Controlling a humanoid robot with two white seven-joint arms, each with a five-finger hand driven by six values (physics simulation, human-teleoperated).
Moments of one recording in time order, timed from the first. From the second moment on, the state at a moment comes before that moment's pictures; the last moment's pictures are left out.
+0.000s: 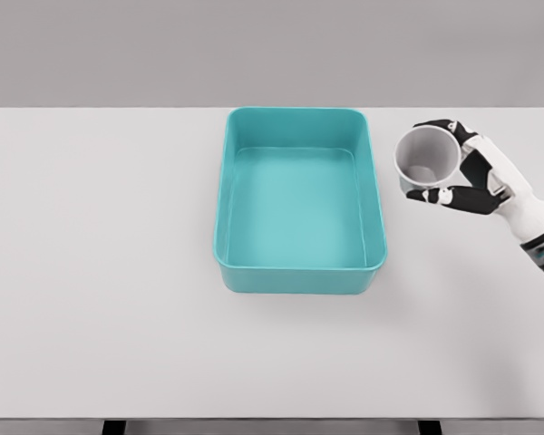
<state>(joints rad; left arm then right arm) 0.07 0.00 -0.12 -0.10 0.02 -0.01 -0.07 -0.14 -0.40 -0.07 -1.58 -0.32 -0.22 0.61</state>
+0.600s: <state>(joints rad) 0.07 0.00 -0.12 -0.10 0.02 -0.01 -0.07 -0.31 -0.32 0.03 -1.59 -0.12 -0.22 0.61</state>
